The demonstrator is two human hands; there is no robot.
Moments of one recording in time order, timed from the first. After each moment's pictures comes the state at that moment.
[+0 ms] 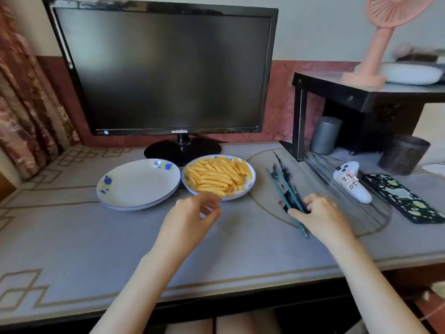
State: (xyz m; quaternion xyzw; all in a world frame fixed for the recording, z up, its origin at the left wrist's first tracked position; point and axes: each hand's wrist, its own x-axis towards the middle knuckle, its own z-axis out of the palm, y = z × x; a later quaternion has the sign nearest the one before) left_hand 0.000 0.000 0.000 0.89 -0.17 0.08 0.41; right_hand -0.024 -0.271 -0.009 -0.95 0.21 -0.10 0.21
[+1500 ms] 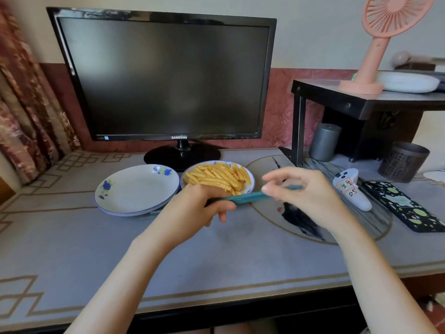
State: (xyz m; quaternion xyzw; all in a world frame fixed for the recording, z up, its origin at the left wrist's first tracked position) left_hand -0.002 -0.005 0.054 0.89 -0.30 0.04 0.35; right_hand -0.036 -0.230 0.062 -0.83 -0.08 -0.15 0.53
